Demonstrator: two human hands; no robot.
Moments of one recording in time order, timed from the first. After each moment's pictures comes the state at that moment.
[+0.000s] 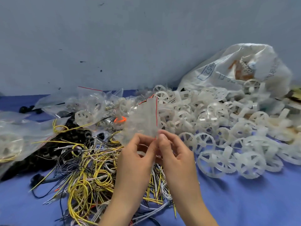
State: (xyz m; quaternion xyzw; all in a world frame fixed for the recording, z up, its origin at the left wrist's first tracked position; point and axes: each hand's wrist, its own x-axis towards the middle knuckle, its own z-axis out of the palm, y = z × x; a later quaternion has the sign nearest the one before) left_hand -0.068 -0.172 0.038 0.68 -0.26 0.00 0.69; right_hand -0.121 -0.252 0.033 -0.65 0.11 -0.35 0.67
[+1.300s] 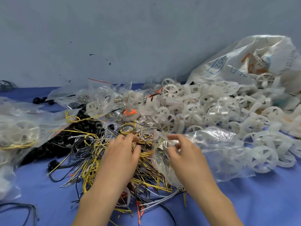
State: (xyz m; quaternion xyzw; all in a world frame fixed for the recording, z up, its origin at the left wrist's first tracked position) left_hand -0.028 -0.119 0.020 0.93 -0.24 0.07 0.26; right_hand -0.124 -0.261 0.026 -0.89 0.26 -0.19 0.34
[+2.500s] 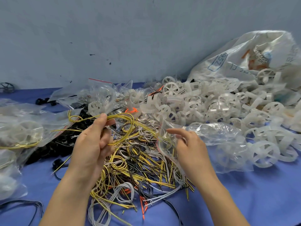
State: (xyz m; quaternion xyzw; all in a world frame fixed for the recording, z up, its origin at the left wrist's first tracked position) left_hand -0.013 -0.079 0.049 0.57 -0.12 -0.09 0.81; right_hand -0.110 -0.279 0.011 -0.84 0.25 -0.26 0.41
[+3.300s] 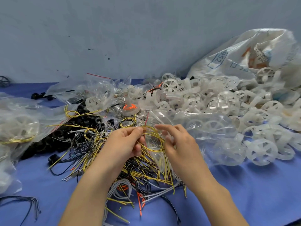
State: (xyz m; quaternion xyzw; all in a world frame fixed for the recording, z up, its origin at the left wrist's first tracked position) left_hand -0.024 -0.125 0.034 0.65 -0.13 -0.22 0.72; right_hand -0.114 -0.264 0.012 -0.89 0.11 -0.28 0.34
